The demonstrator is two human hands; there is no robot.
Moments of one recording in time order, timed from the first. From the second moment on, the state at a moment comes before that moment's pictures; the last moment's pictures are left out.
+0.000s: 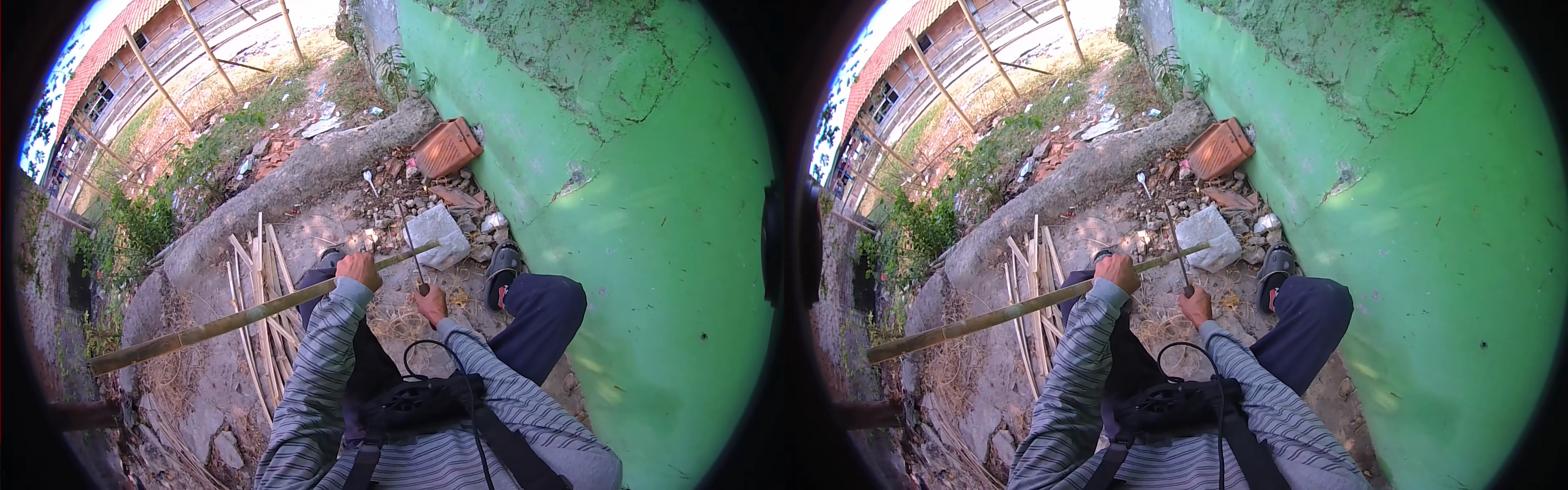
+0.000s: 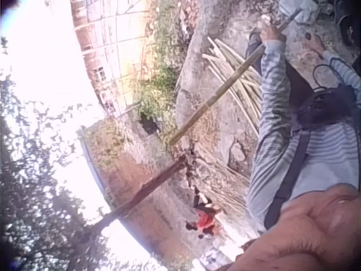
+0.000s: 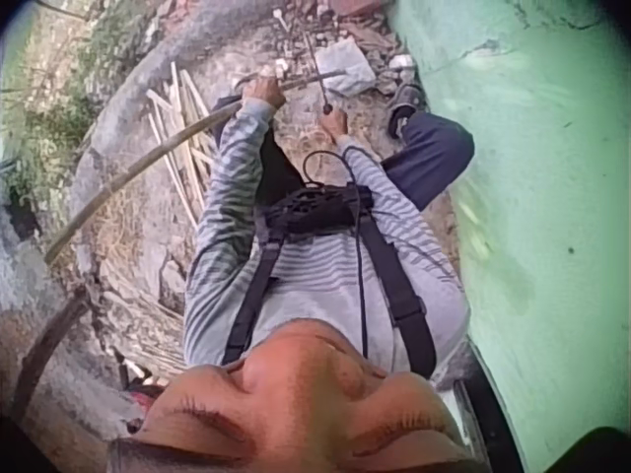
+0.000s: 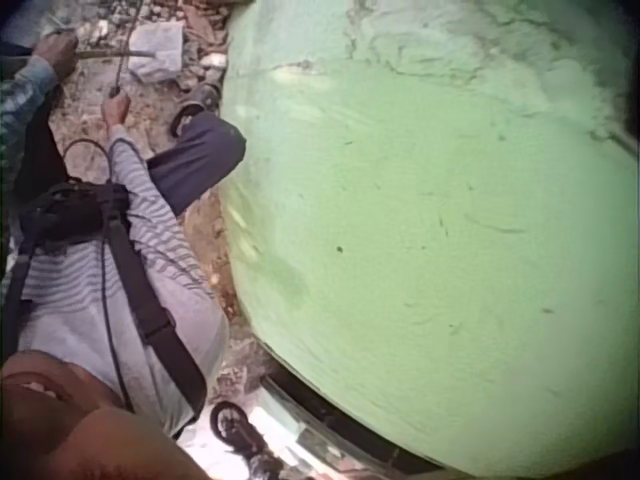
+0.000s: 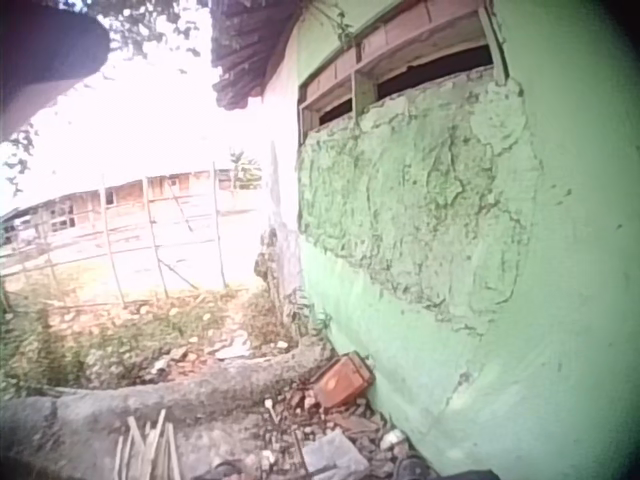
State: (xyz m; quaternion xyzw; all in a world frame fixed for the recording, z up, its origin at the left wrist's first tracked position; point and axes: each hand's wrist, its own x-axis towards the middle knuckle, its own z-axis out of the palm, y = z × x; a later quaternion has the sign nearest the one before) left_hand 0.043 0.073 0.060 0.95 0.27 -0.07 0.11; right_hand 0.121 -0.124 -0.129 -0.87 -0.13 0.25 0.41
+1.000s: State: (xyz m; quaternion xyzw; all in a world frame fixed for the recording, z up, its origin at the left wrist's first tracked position) left_hand 0.039 0.068 0.059 0.96 0.25 -0.07 0.07; right_hand 0.116 -0.103 -0.083 -0.84 -0.27 0.23 0.41
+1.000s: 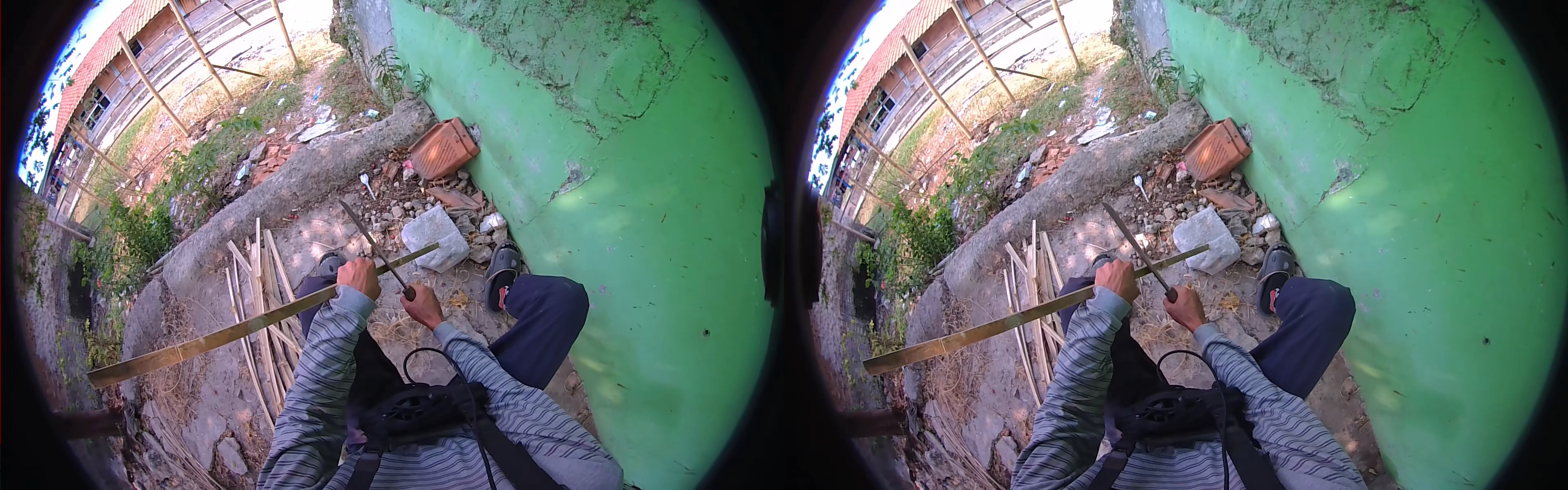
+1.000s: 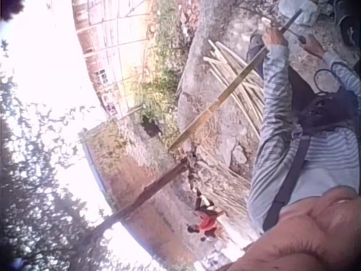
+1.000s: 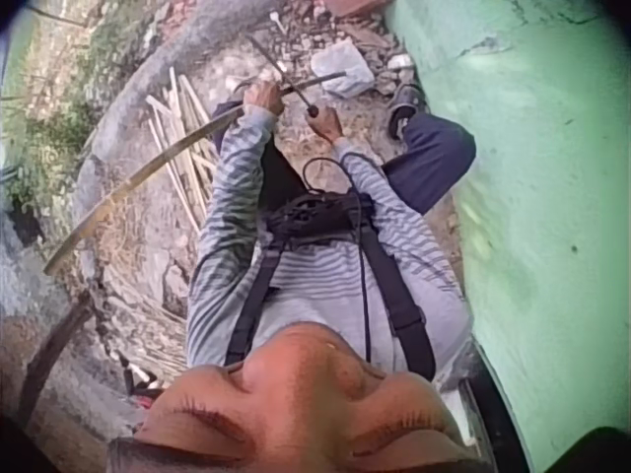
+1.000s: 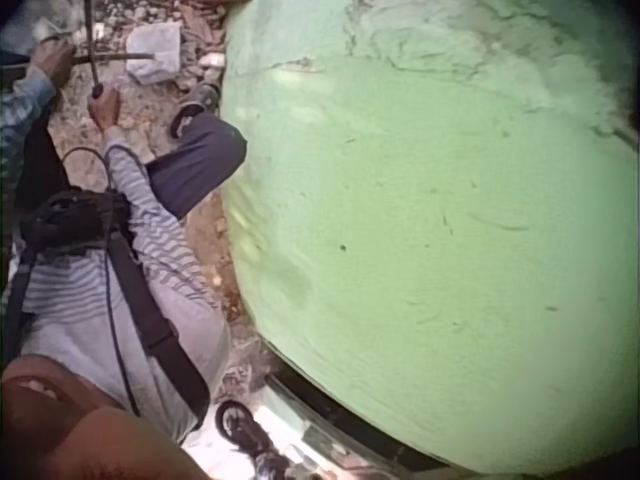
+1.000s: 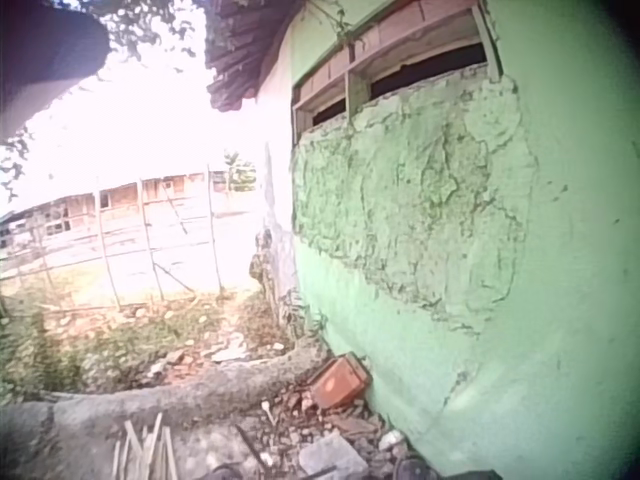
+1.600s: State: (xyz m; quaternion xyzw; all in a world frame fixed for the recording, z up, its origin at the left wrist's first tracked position) left_hand 0.041 0.061 0.051 0.97 0.22 -0.05 0.06; right_hand 0.150 -0.134 -0.132 -0.88 -0.19 0.23 0.38
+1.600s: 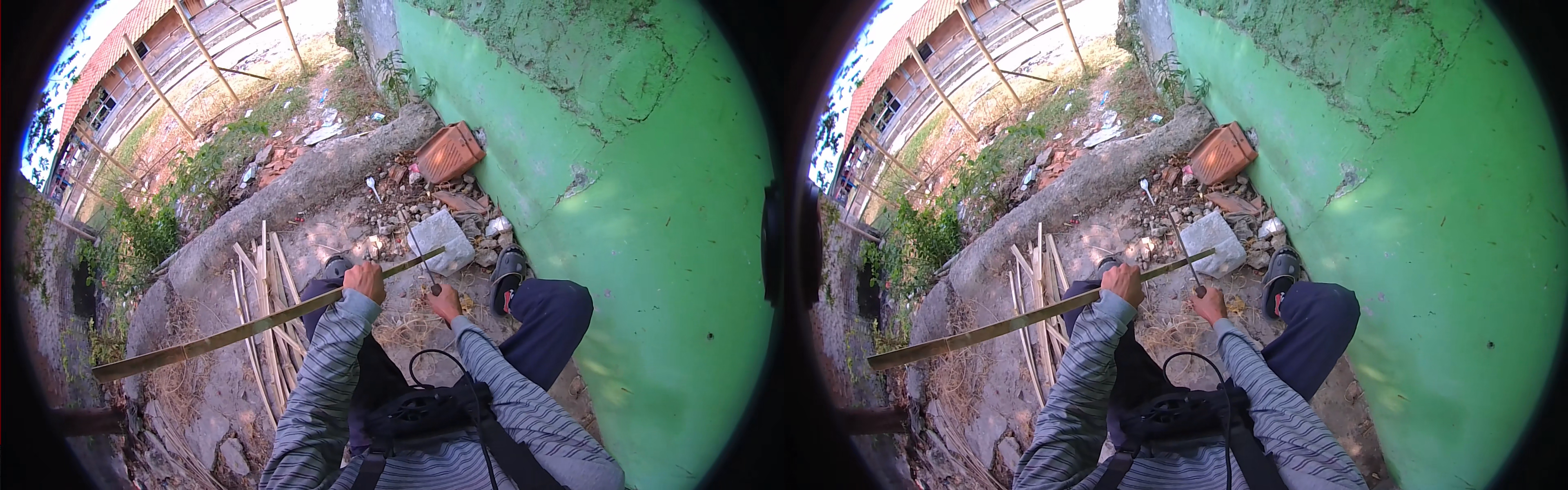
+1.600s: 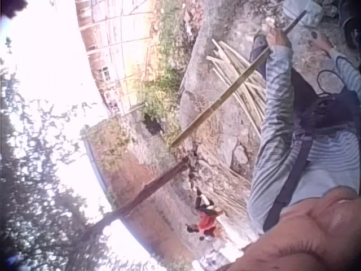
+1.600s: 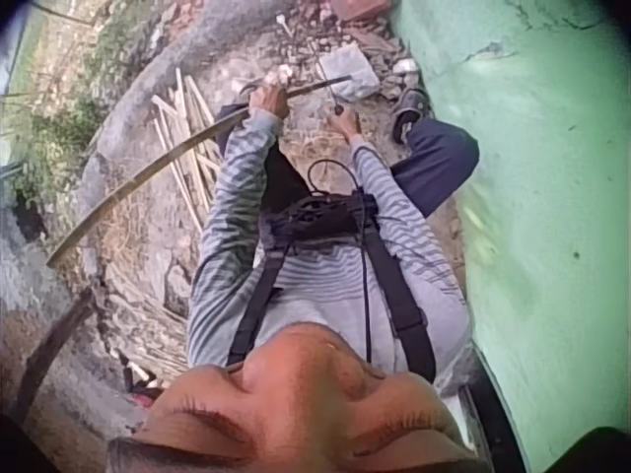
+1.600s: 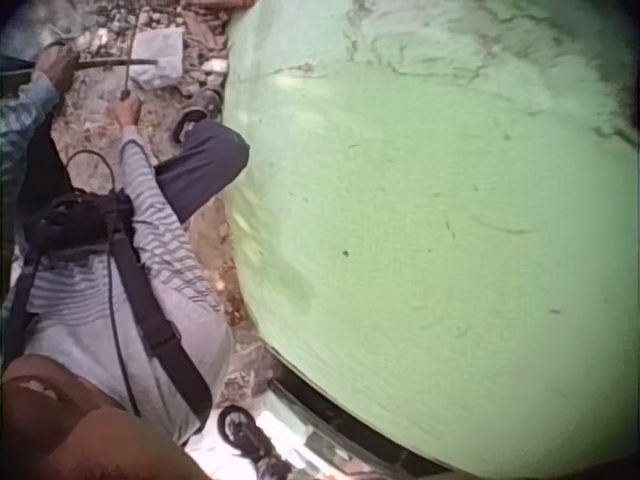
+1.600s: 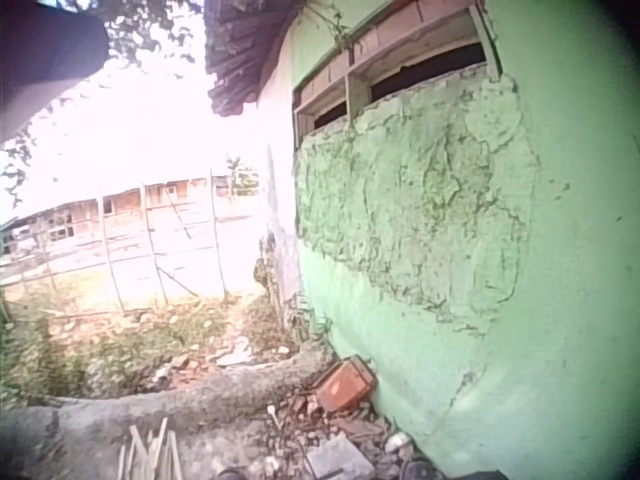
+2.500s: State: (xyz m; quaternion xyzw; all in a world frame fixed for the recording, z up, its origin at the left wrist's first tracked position) left_hand 0.033 0.057 0.044 0.97 0.22 -0.01 0.06; right_hand 0.128 -0.099 -0.085 -0.80 -0.30 0.23 0.46
